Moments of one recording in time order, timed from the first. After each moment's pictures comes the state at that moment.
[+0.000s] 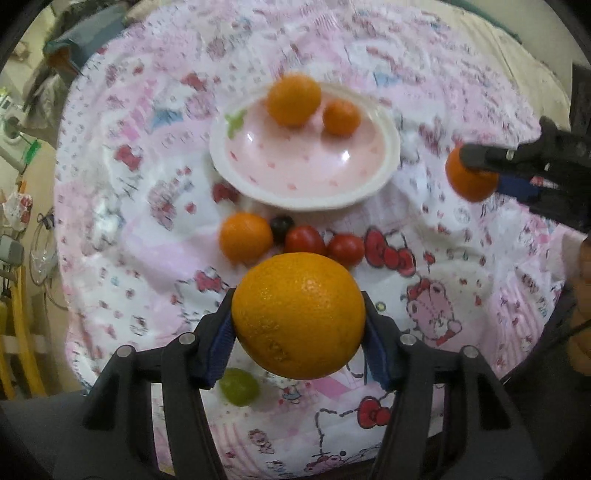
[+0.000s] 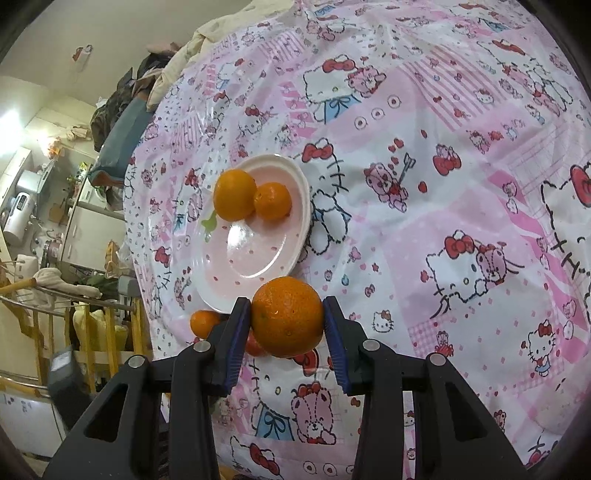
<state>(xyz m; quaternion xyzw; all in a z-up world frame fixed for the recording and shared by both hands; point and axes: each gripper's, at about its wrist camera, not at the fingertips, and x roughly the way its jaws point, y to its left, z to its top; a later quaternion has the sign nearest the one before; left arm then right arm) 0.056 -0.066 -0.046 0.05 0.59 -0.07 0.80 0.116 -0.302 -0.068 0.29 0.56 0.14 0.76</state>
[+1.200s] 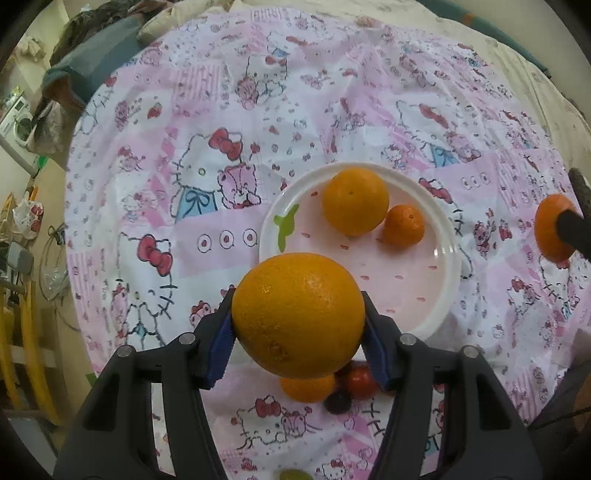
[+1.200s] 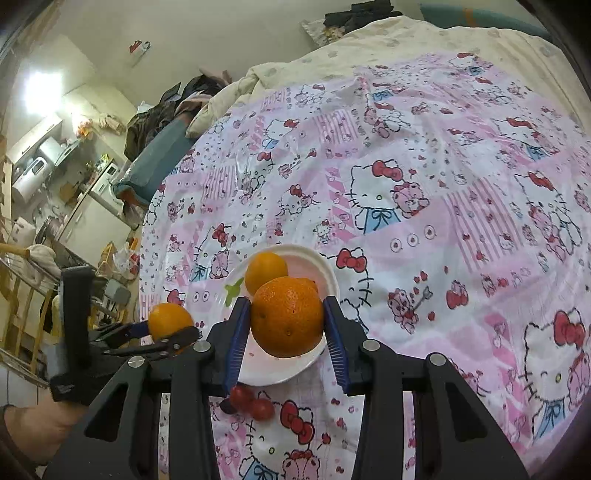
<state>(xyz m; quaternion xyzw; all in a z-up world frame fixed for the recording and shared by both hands) 0.181 -0.046 -0.050 0.04 0.58 -0.05 0.81 0.160 -0.289 -0.011 0.20 0.47 0.17 0.85</state>
